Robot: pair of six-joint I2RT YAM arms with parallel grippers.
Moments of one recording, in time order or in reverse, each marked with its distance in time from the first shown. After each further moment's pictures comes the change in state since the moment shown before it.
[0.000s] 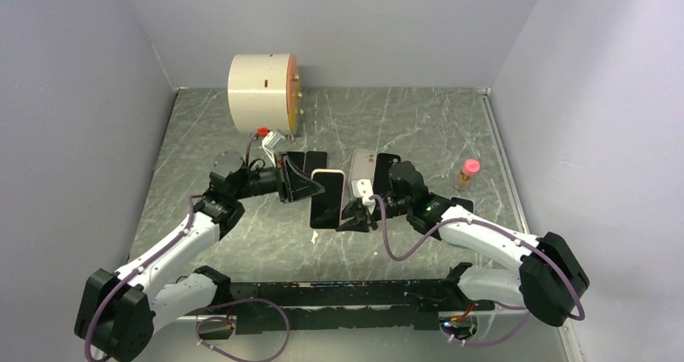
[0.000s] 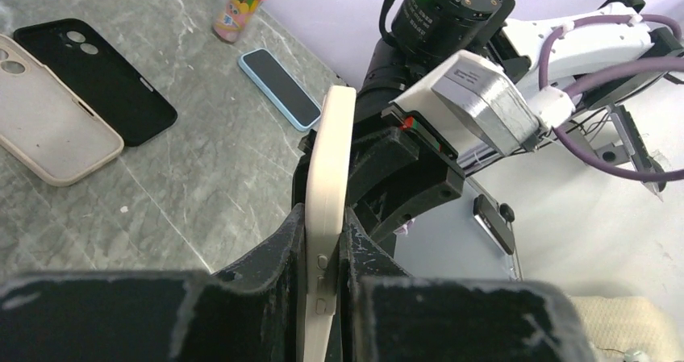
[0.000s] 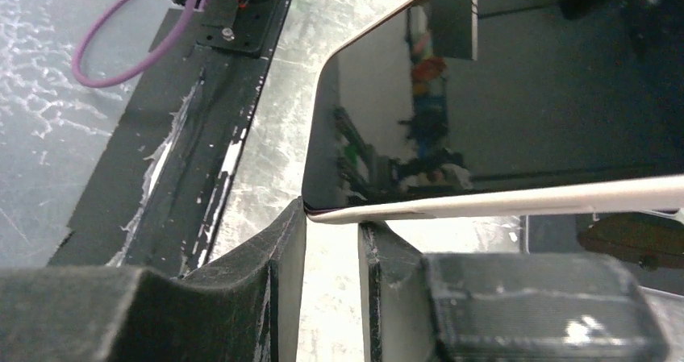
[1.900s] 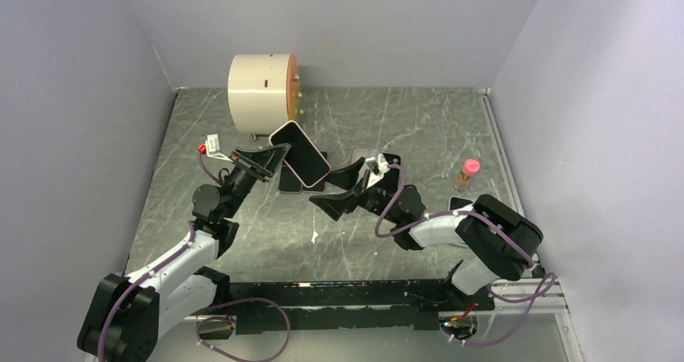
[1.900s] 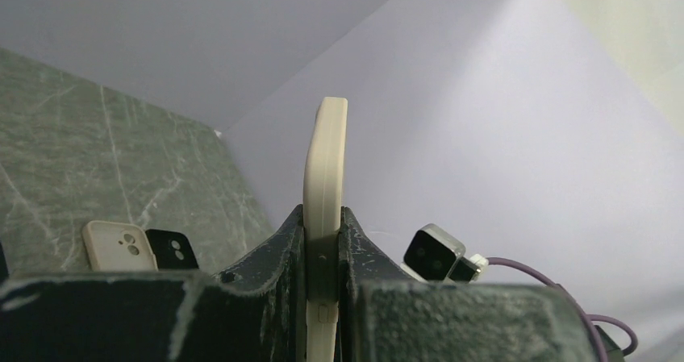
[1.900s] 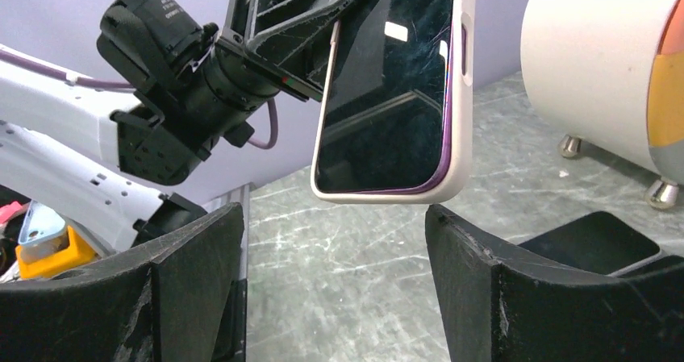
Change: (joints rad) left arm 0.098 -0.032 -0.278 0.653 -0.625 -0.421; right arm 0.109 0.368 -0.173 1.299 0.586 0.893
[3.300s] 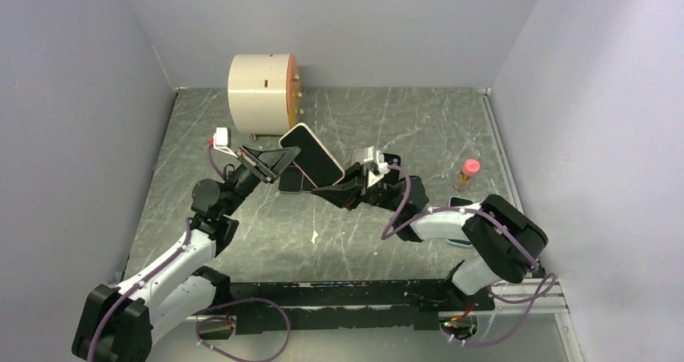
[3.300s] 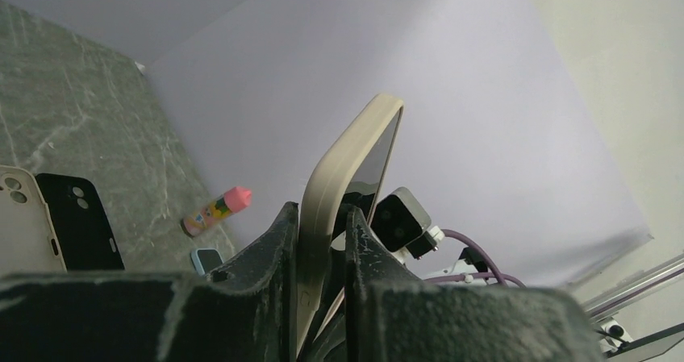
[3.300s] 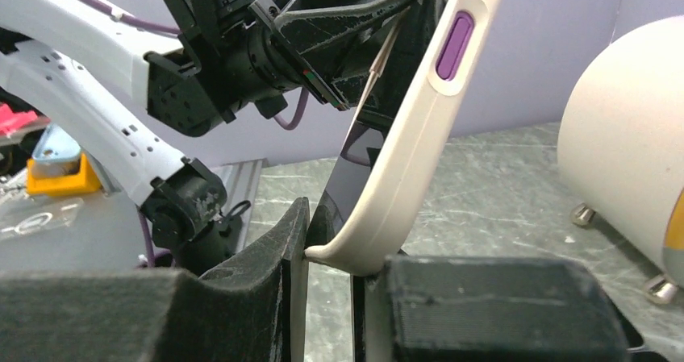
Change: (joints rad) left arm -0.050 -0.058 0.076 -0.145 0.085 -0.166; right arm -0.056 -0.009 0.076 -0.003 -0.244 -0.093
